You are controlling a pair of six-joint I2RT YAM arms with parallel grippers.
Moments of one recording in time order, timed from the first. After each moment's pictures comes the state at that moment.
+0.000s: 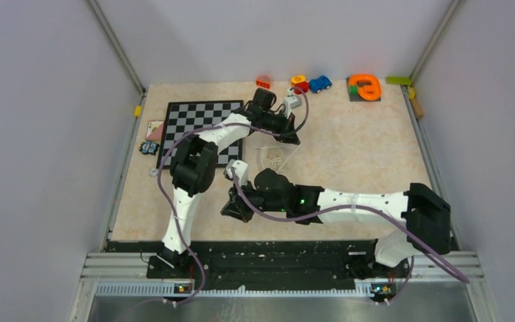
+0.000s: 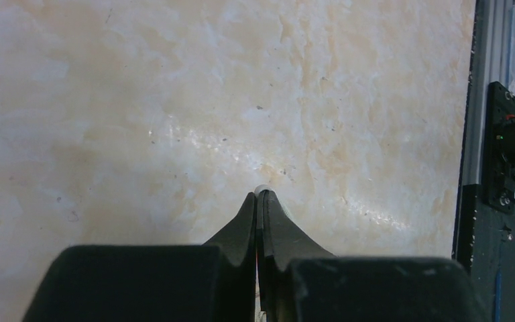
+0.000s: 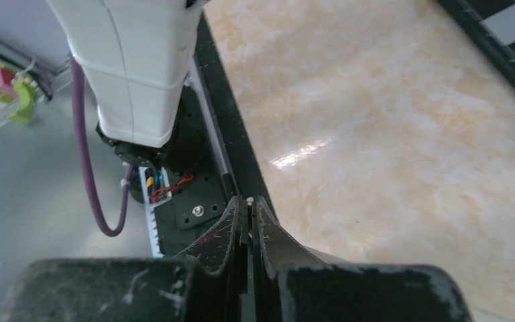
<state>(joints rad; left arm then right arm) -0.53 2.26 1.84 -0.30 0.87 0.06 1.25 1.51 1.03 0.13 -0.16 0.31</state>
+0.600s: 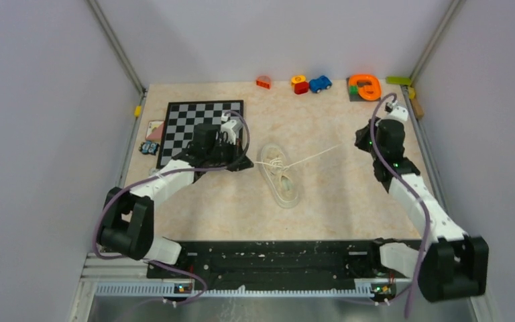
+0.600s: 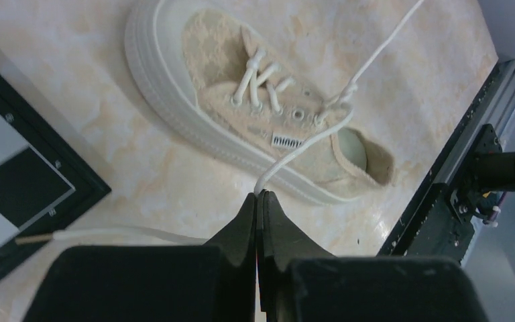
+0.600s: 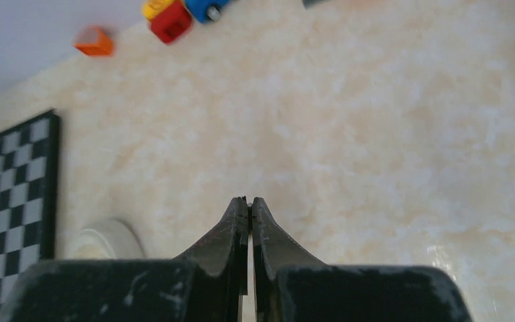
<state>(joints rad) -0.35 1.46 0.89 -0.02 0.63 -0.23 0.16 1.00 0.75 -0.02 0.13 0.43</state>
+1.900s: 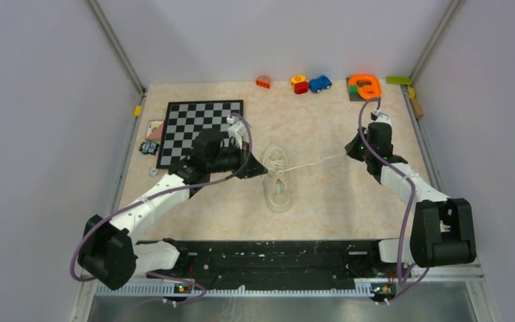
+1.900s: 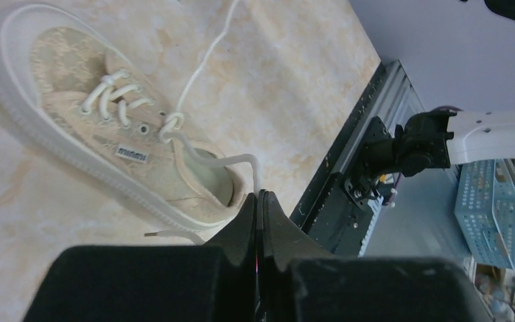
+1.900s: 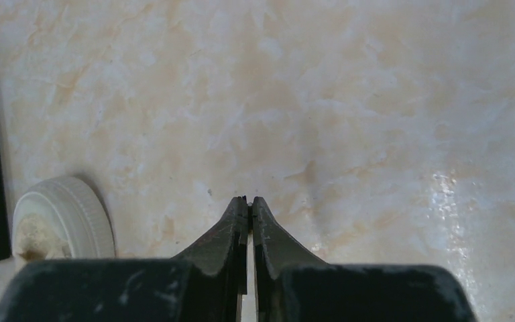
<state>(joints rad) -0.51 1.18 0.80 -0.04 0.62 -0.47 0.09 1.33 0.72 0.01 0.01 0.47</state>
